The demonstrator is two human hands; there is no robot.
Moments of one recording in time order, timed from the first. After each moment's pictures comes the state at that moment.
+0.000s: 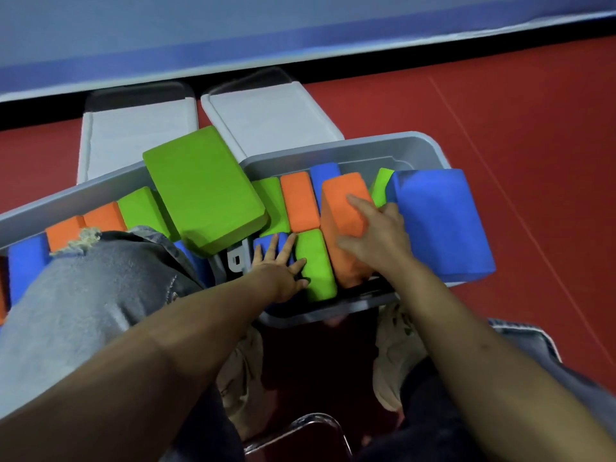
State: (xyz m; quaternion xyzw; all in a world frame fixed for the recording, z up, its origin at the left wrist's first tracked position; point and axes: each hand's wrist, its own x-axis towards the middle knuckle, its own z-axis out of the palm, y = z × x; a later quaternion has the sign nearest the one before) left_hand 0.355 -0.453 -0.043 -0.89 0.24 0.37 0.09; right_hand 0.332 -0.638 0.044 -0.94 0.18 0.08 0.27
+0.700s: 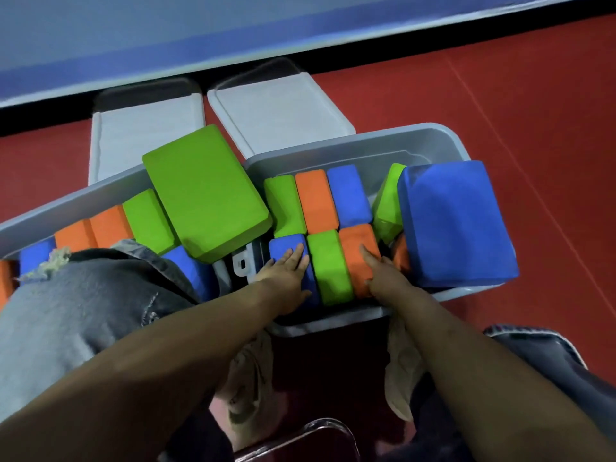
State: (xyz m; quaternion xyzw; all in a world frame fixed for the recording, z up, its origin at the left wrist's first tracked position) left_hand 0.356 -0.450 -0.049 -0.89 0.26 0.38 0.05; right_hand 0.317 -0.664 -0.074 -0.90 0.15 0.33 0.24
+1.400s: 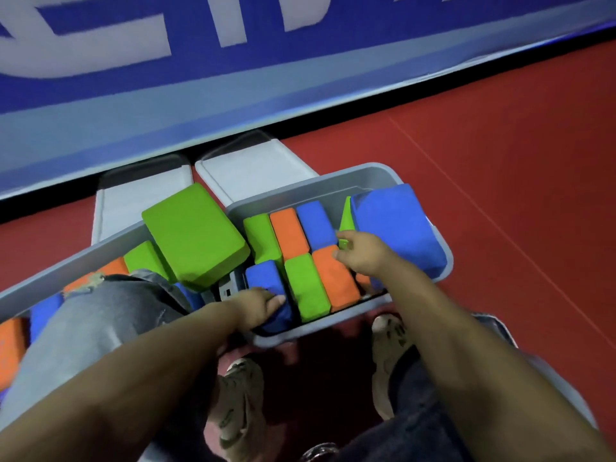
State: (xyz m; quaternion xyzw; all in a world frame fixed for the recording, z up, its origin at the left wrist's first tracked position) left_hand 0.327 -0.439 0.013 -0.91 0.17 0.39 -0.06; right_hand 0.304 -0.677 0.080 -0.92 0.13 0.17 0.33
